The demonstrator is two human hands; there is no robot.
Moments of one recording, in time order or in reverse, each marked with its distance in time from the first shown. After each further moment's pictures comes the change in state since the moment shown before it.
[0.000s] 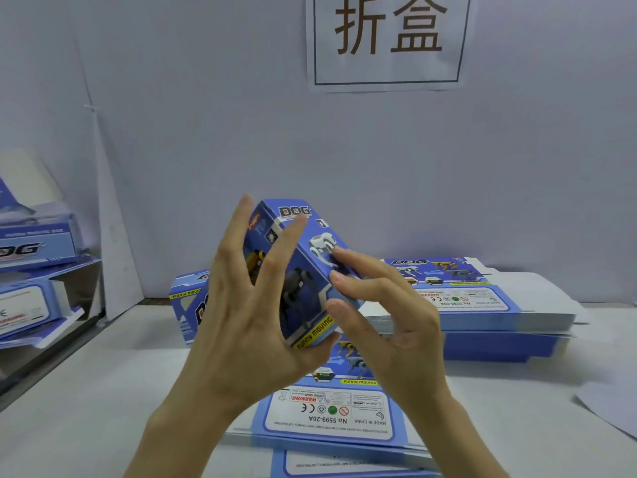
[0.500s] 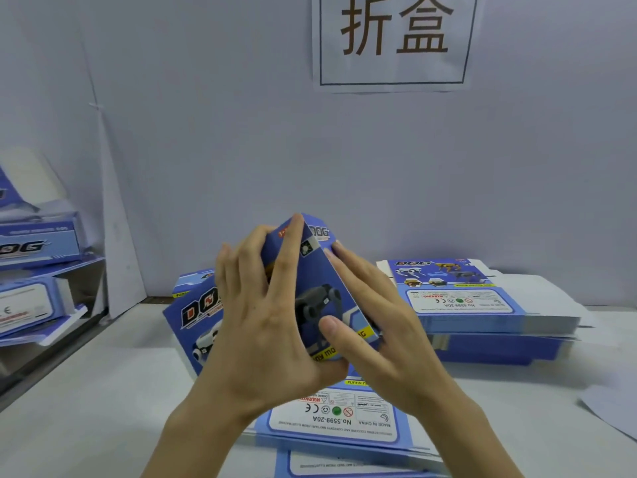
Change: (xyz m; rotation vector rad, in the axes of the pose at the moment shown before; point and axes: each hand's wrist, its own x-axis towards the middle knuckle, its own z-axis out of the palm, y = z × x) left_hand -0.003 0.004 0.004 0.112 -0.104 -0.080; right_hand -0.002 -0.003 -0.002 -0.132 -0.347 0.215
